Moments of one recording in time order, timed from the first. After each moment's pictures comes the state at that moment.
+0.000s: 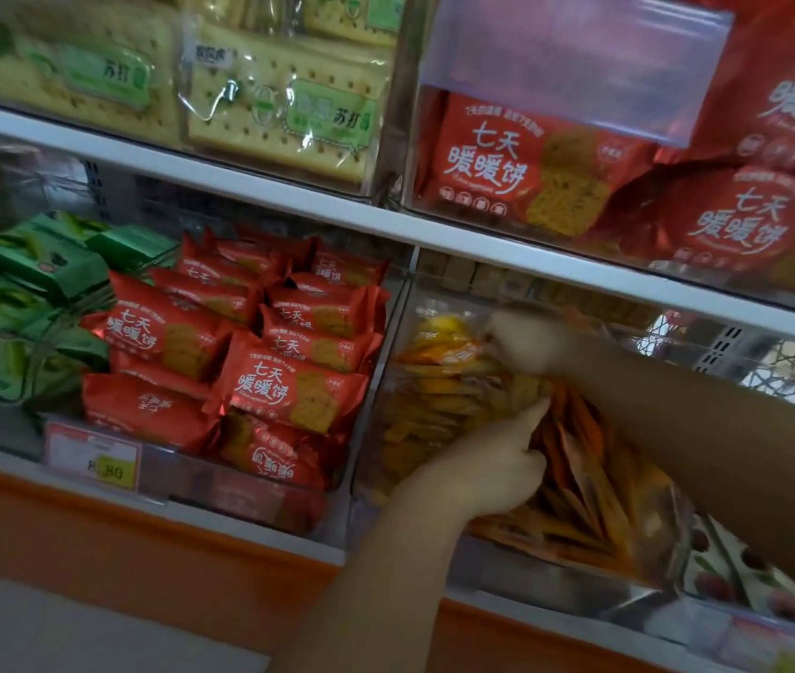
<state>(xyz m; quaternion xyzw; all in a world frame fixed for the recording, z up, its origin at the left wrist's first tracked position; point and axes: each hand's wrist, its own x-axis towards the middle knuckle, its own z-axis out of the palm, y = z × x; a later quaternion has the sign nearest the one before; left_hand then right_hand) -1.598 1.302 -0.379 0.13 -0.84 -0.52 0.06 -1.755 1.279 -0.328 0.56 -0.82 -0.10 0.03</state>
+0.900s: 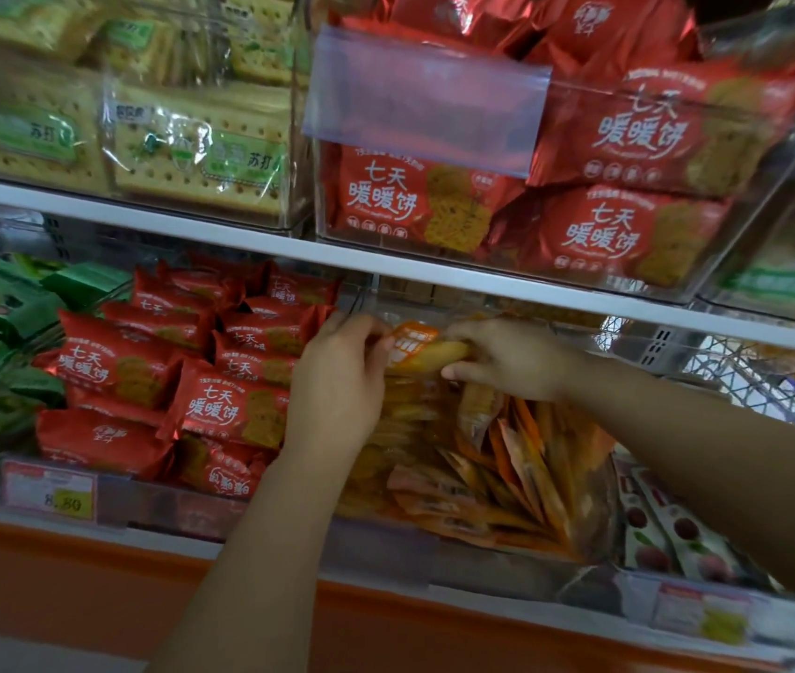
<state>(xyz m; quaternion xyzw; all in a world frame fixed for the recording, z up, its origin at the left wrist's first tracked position) -1.559 1.259 -0.344 0.29 -0.82 -0.23 0.44 -1.727 1.349 -0.293 0.64 -0.76 0.06 -0.01</state>
